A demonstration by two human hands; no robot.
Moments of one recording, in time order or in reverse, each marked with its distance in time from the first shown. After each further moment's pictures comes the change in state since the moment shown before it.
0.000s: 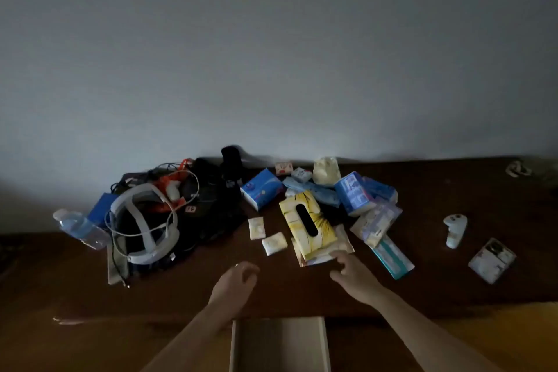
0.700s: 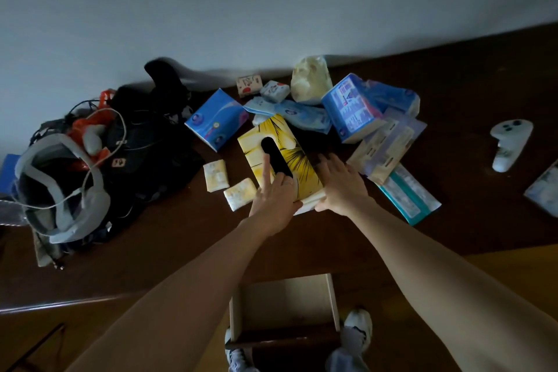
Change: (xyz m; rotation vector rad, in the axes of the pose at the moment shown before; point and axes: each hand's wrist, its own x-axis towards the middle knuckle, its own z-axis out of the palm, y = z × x) left_hand 0.196 0.071 0.183 0.677 -0.092 0.268; right_hand 0.208 0.102 0.015 -0.672 0.091 -0.154
